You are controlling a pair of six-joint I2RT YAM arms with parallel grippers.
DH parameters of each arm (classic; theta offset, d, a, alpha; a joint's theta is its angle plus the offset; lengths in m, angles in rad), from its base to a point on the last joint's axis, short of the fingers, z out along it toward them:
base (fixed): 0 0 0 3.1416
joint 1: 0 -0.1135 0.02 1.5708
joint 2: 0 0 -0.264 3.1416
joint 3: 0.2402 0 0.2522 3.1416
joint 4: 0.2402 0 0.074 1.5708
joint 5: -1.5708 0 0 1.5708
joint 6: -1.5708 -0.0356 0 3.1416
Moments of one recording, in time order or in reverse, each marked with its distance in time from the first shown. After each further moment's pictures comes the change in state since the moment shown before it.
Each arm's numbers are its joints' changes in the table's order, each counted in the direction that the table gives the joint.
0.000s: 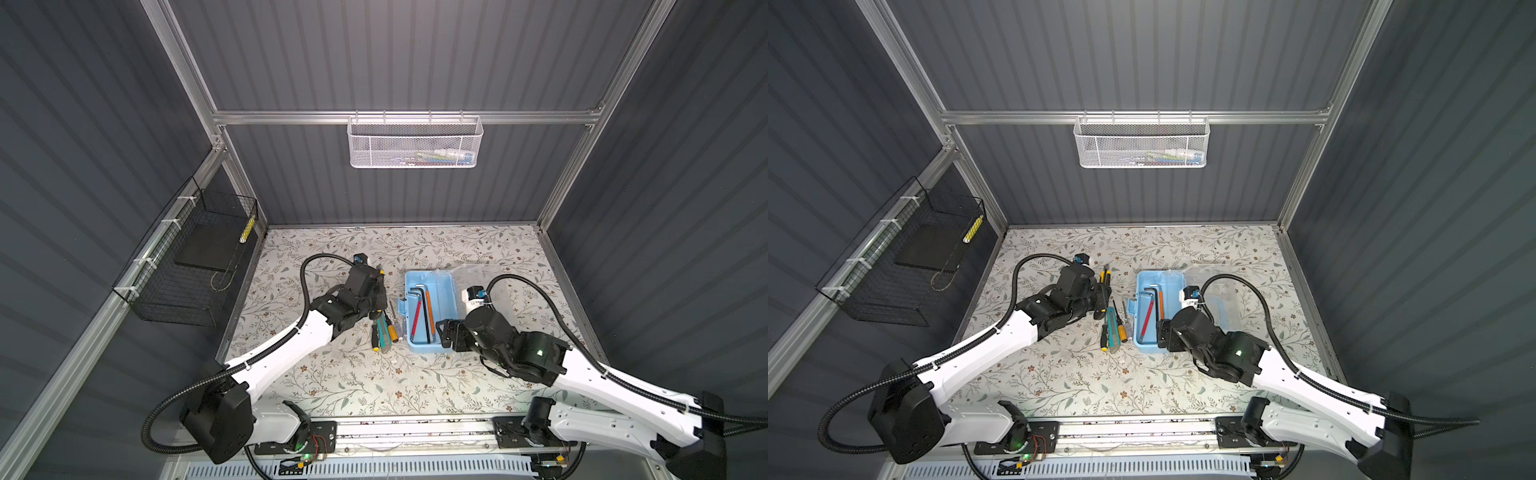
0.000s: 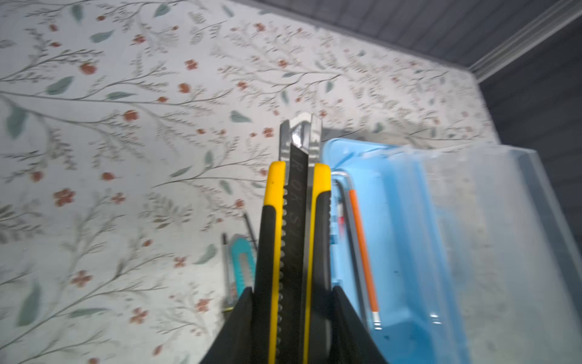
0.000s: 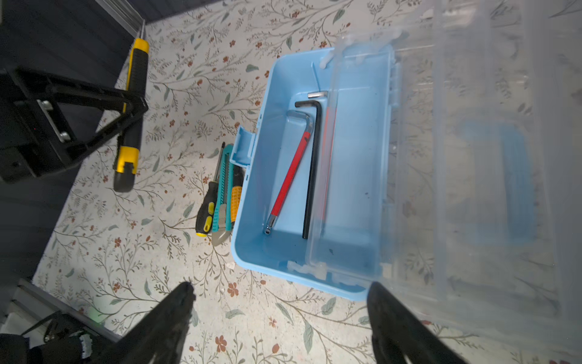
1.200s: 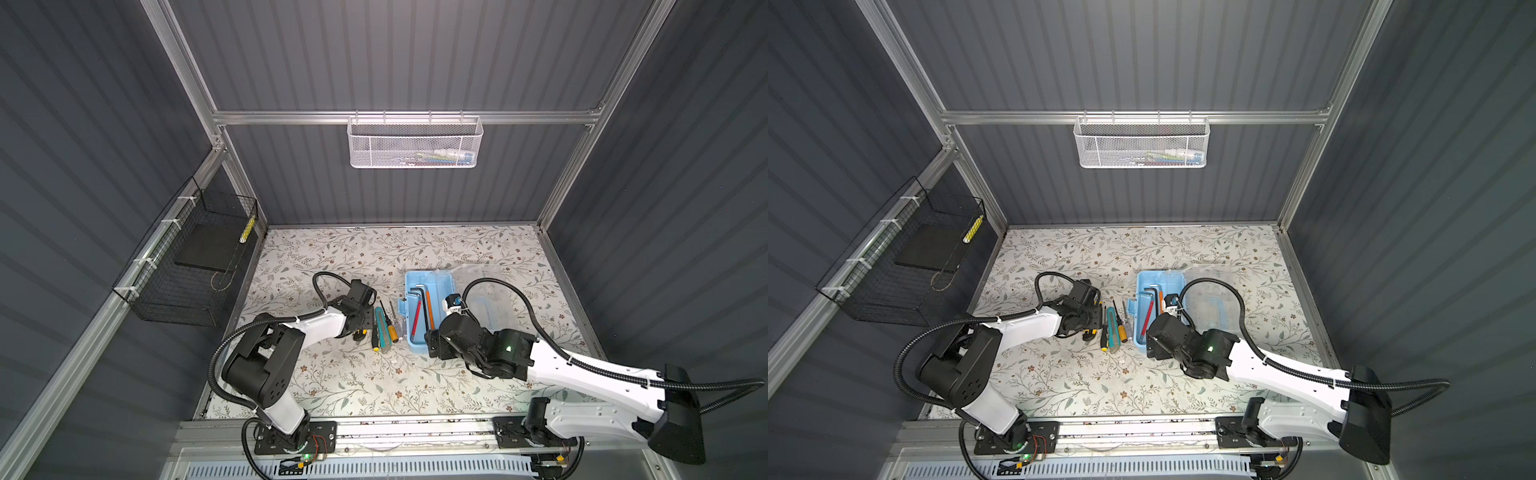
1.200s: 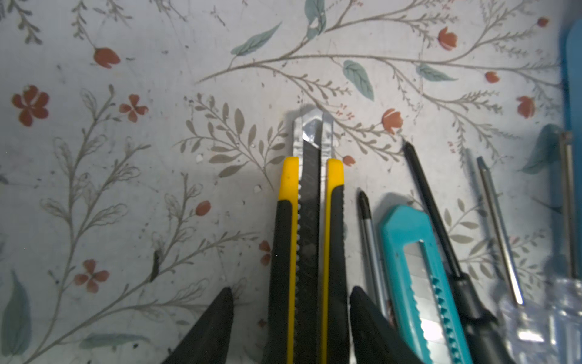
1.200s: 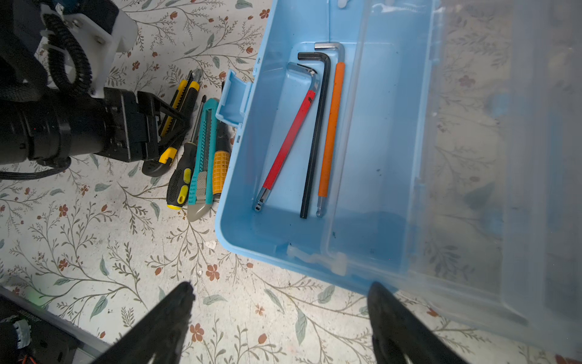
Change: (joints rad) left arm -0.186 0.312 -0.190 -0.099 0.032 -0.204; right arm -0.092 0.217 0.019 0.000 -0.021 -0.002
